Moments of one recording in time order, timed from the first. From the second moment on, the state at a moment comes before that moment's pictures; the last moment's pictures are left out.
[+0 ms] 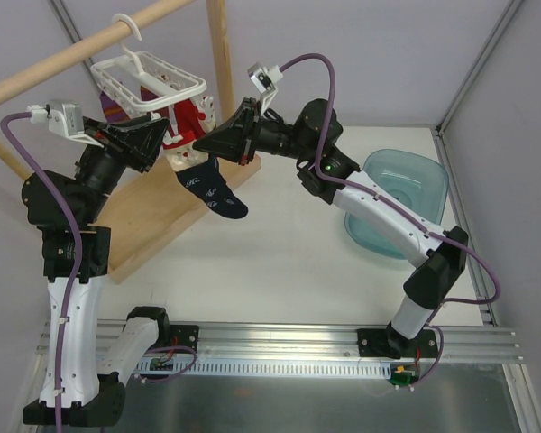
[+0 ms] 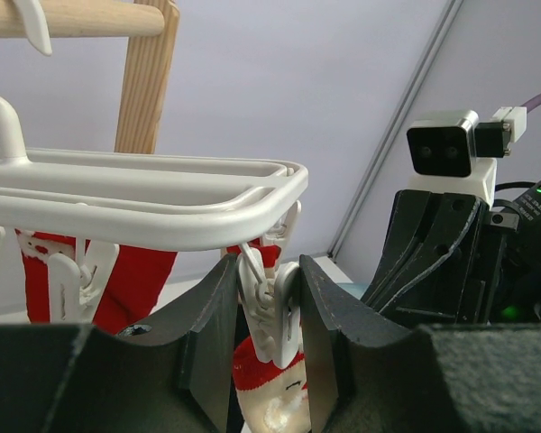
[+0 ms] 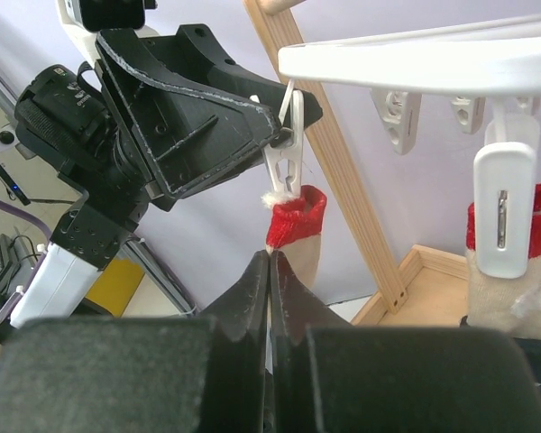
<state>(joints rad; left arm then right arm) -0.02 0.83 1.28 -0.05 0.44 -0.51 0.85 1.72 1.77 0.32 -0.67 0.69</state>
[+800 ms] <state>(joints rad) -0.02 0.84 1.28 0.00 0.48 -0.52 0.84 1.68 1.74 0.34 -0.70 0.70</state>
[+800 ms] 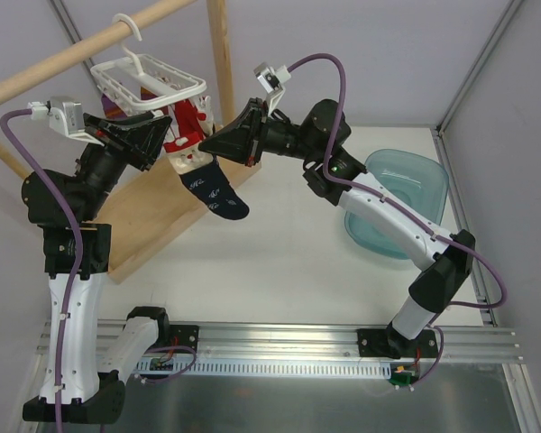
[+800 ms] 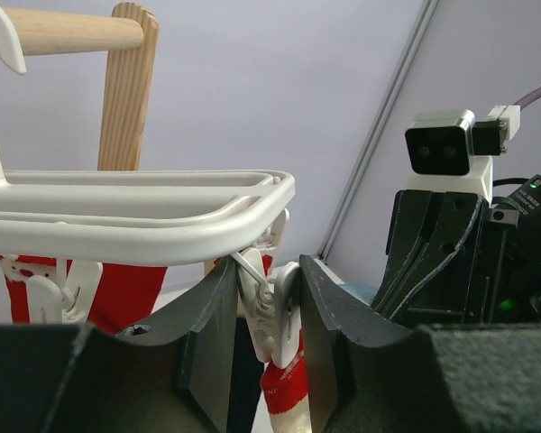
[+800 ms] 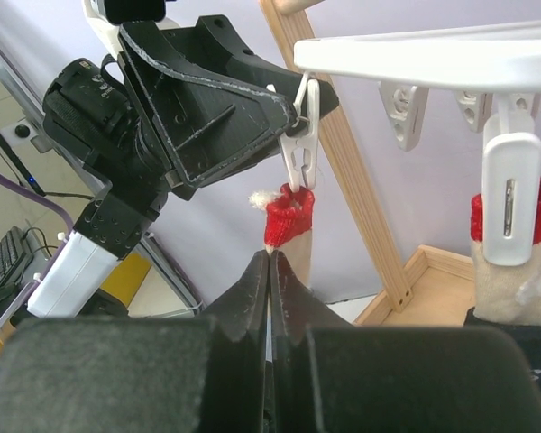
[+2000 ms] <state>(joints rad) -0.02 0.81 1.26 -0.07 0.42 -0.62 0.83 1.74 1.78 0.46 -0.70 0.72</state>
